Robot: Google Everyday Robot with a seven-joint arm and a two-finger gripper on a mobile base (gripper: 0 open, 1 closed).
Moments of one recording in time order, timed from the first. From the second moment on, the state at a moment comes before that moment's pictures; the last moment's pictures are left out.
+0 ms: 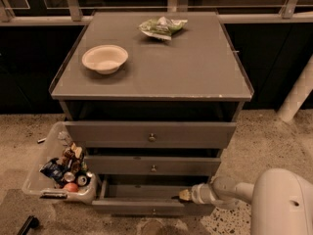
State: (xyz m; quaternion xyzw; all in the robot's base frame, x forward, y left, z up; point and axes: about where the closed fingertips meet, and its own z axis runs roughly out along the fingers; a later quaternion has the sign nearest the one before) arm 0.556 -0.159 0.199 -0.07 0.93 0.29 0.19
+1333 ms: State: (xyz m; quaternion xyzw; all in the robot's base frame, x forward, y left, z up) arm 0.556 -0.155 0.165 -0.05 0.95 0.28 0.16
